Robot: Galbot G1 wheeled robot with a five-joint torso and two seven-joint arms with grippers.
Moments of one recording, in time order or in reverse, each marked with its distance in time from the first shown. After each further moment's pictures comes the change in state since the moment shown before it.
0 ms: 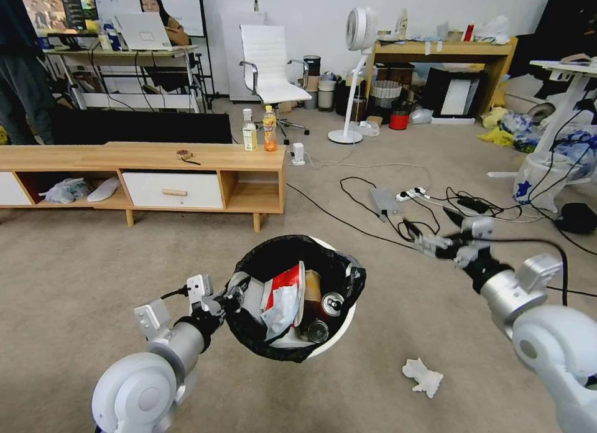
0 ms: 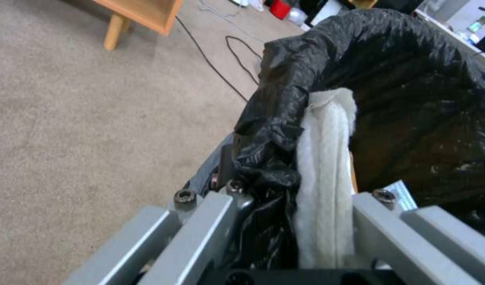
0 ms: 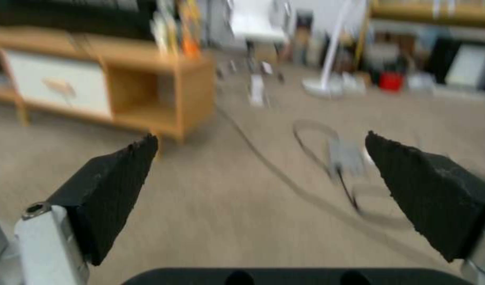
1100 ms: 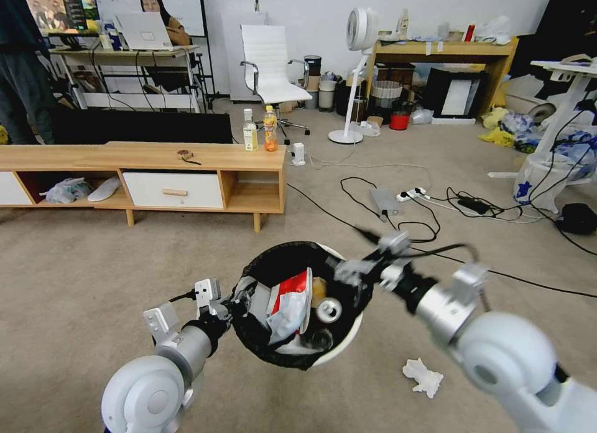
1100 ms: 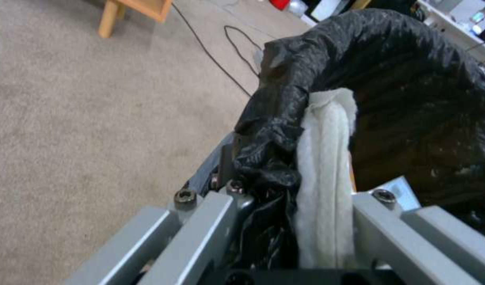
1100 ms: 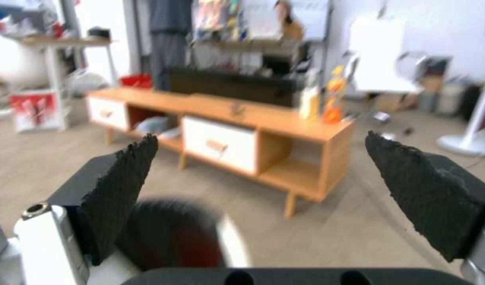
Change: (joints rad) left arm 0.011 -0.019 0.031 0.011 0.029 0.000 0.004; right arm 0.152 -0.028 -0.153 0.377 0.222 -0.139 0.045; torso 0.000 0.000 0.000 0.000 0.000
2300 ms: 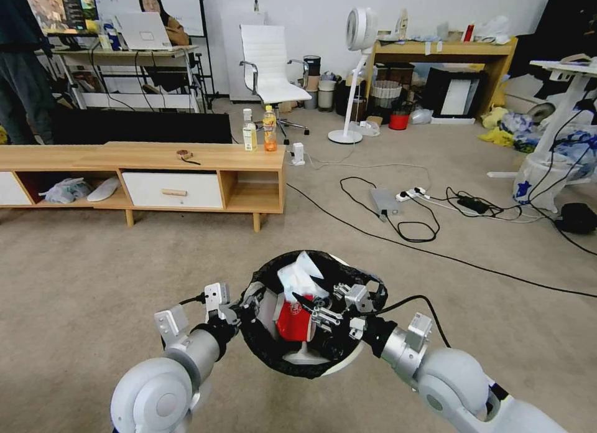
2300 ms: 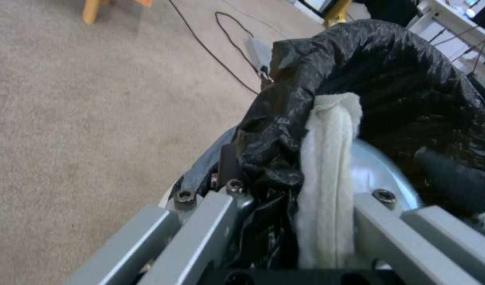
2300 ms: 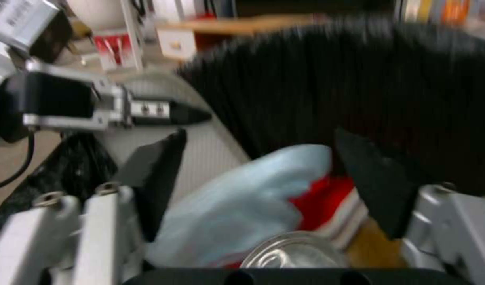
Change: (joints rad) left arm 0.003 -0.002 0.040 0.000 0.012 0.004 0.003; right arm -0.019 -0.029 -0.366 -0.181 -0.063 0.132 -0.102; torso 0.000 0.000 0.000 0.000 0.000
